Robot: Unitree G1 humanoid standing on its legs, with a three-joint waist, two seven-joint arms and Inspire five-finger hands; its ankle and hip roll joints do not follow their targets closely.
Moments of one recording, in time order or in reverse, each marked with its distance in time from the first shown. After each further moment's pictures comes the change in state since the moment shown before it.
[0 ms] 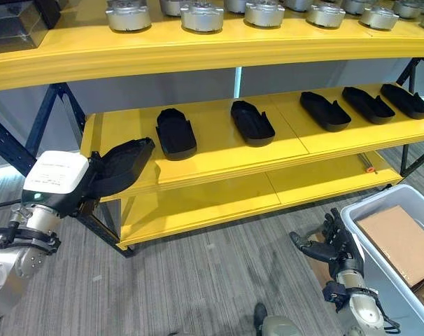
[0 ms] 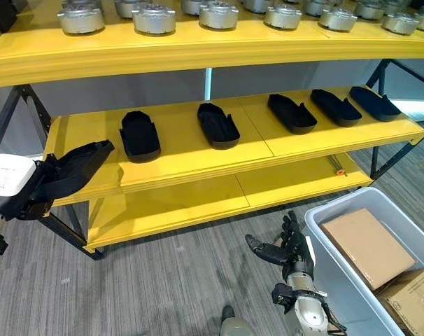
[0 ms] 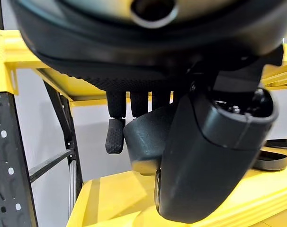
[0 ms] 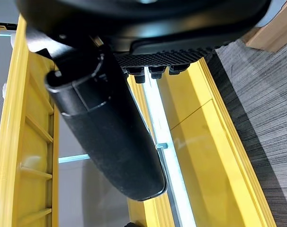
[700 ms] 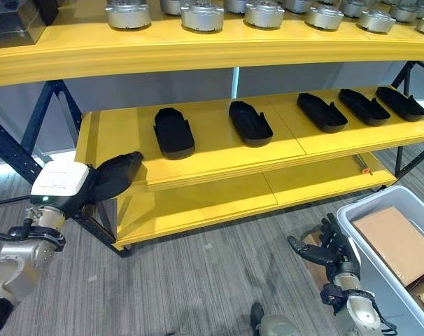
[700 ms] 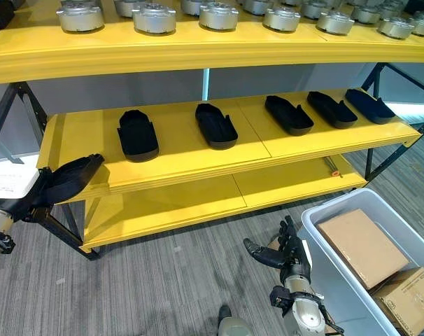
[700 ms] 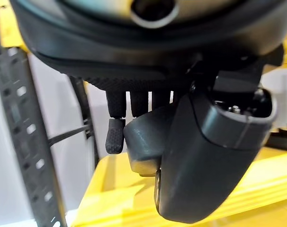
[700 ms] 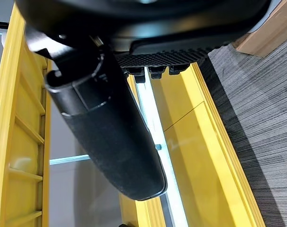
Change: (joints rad) left arm -0.217 -0.060 -0.238 0.317 -0.001 0.021 0.026; right arm -0.001 0.002 0.012 0.041 0.000 0.000 0.004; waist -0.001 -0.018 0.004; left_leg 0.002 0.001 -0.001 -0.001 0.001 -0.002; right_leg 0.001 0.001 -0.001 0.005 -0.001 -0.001
